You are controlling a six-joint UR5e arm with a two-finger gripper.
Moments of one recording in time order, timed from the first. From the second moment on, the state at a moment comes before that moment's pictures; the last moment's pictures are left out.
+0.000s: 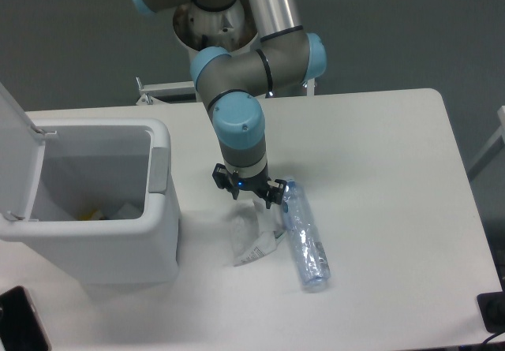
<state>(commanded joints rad) 2.34 -1.89 -1.88 -0.88 1.64 0.69</state>
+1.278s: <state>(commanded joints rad) 2.44 -1.87 -1.43 -0.88 1.37 0.23</state>
